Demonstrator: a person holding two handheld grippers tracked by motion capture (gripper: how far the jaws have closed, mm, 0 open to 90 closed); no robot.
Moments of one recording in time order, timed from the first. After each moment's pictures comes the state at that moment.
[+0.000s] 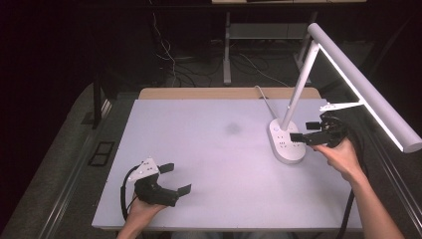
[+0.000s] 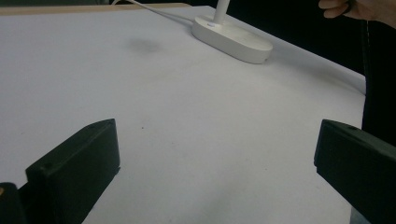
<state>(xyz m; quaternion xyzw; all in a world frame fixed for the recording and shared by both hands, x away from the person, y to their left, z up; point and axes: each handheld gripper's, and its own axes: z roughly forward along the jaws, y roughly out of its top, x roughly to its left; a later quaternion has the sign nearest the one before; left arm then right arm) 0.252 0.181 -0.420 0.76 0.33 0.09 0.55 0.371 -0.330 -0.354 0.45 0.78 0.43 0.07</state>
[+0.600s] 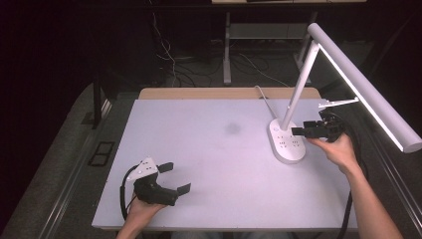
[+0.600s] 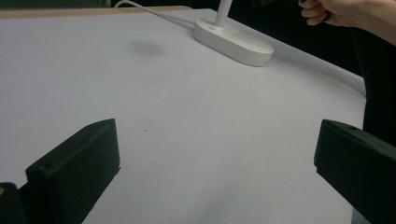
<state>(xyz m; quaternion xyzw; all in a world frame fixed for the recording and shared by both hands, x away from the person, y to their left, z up) 0.253 0.182 -0.419 0.76 0.33 0.09 0.55 0.401 -0.345 -0.376 0.48 0.77 0.41 0.08</state>
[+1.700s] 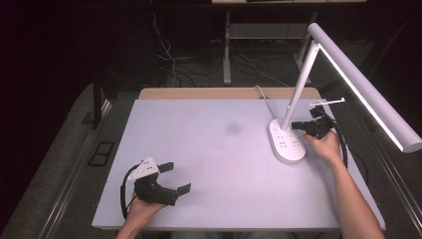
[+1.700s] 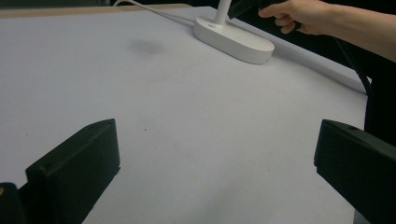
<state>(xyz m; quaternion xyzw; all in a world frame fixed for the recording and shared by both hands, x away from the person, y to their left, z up) 0.254 0.181 -0.419 0.76 0.33 0.09 0.55 0.442 -0.342 -0.415 0.54 0.75 0.38 0.08</state>
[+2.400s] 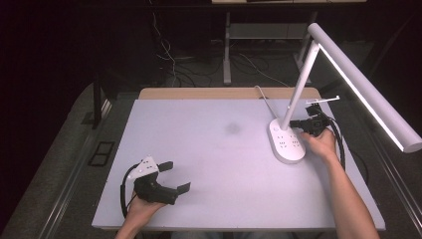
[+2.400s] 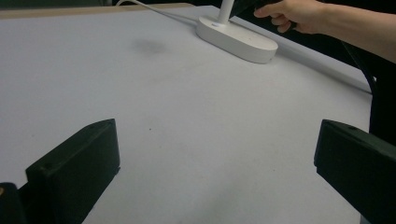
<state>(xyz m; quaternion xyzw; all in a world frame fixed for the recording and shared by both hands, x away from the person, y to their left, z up) 0.256 0.182 -0.419 0.76 0.33 0.09 0.55 0.456 -0.338 -0.422 0.54 0.75 0.37 0.10</state>
